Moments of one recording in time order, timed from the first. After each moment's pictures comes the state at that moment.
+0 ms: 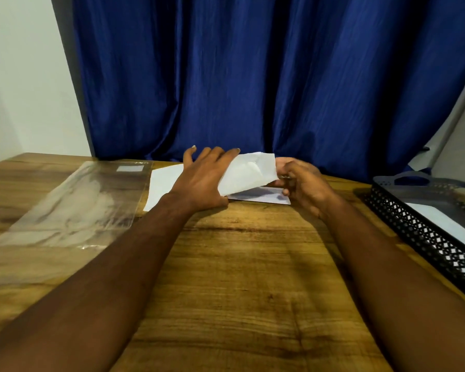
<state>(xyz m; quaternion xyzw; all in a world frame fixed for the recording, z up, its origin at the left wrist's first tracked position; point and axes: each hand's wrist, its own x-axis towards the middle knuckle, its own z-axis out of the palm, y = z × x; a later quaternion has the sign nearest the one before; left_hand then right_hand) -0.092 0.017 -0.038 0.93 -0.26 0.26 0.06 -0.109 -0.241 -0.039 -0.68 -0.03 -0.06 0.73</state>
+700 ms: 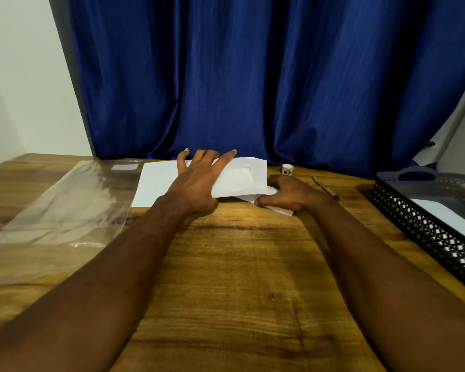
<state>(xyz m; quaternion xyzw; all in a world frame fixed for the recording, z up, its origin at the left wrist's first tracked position) -0.084 0.030 -0.054 0.94 -0.25 0.24 0.05 -0.088 -0.229 -0.049 -0.98 -0.05 -0.01 0.20</state>
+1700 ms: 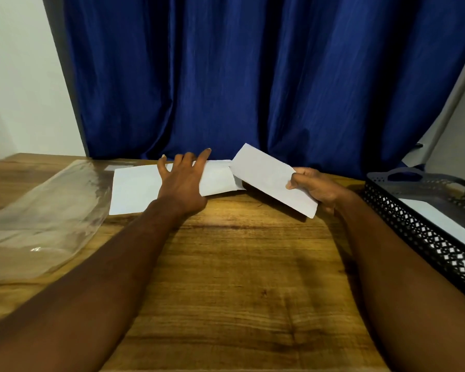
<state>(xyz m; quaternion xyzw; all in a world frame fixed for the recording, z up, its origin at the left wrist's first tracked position) -0.077 0.035 -0.066 0.95 -0.13 0.26 0.07 -0.118 -0.284 -0.038 -0.80 -0.03 0.04 0.60</state>
